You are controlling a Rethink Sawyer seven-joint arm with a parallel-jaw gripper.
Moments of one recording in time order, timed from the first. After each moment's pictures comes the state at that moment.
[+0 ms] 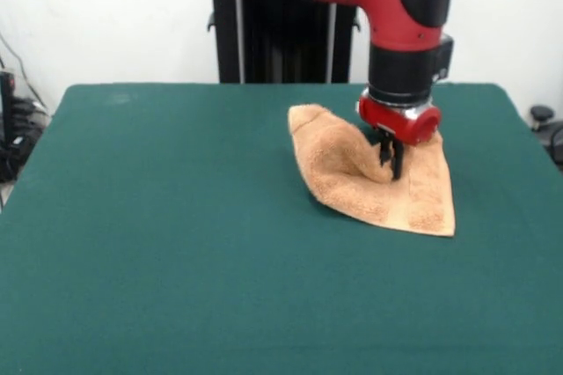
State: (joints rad) arm -0.06 -0.48 0.07 2.03 0.43 -0.10 2.25
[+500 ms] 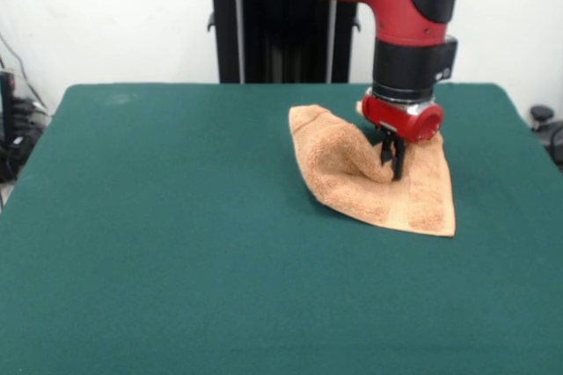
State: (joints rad) arm -0.05 -0.48 0.08 2.07 0.43 -0.22 2.30
